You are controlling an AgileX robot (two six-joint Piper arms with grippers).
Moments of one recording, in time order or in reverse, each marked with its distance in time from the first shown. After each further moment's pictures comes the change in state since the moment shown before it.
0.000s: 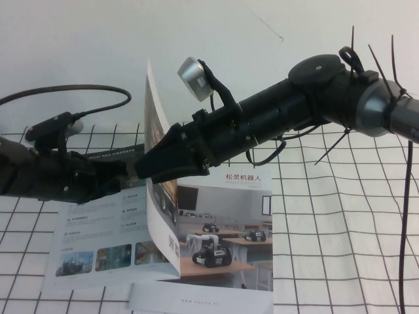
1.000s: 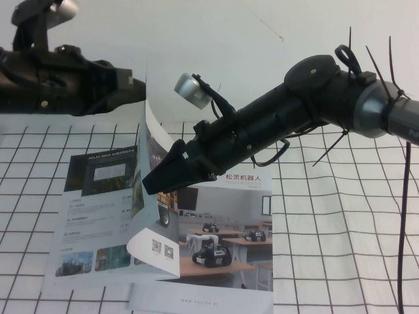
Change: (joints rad) right arm 0.009 0.000 0.000 -0.126 -0.030 -0.030; left arm -0.045 -0.263 -0.264 -0.004 0.320 0.024
